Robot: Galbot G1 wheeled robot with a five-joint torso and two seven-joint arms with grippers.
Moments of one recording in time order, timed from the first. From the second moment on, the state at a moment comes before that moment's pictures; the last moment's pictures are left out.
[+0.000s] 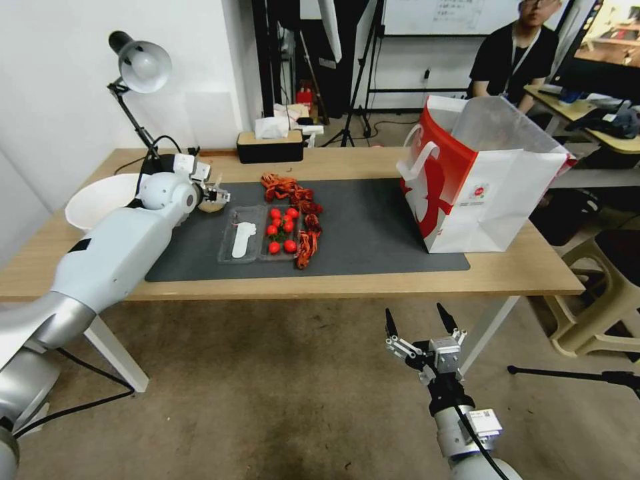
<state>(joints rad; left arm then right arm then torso) 0.16 -0.96 0.22 -1.08 -0.90 0.70 -0.24 -1.67 1.12 0.23 2.11 0.13 0.20 0.36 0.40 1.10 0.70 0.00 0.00</state>
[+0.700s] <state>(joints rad) 0.18 -0.99 0.16 -1.06 -1.05 0.74 -0.30 -1.68 1.12 0.23 2.11 0.13 0.20 0.36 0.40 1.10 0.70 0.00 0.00</state>
